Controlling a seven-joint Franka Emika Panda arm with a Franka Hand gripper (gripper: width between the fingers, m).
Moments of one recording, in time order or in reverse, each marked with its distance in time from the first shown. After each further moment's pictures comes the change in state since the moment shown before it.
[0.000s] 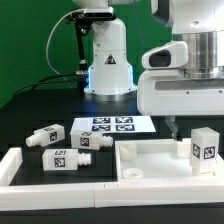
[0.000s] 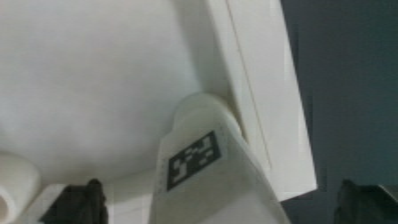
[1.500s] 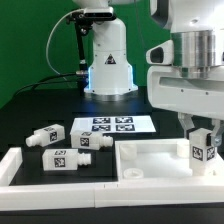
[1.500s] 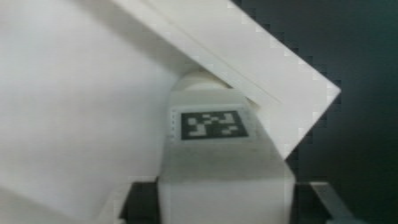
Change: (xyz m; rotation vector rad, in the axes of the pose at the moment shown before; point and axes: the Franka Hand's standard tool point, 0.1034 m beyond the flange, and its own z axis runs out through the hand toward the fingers) arm 0.004 0.003 0.001 0.056 0.000 1.201
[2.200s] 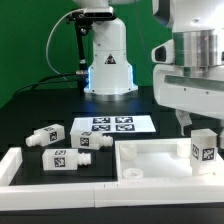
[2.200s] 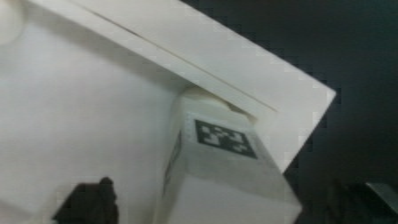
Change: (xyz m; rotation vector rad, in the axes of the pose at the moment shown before) arm -0.006 -0.002 -0.002 -0.014 0.001 -0.305
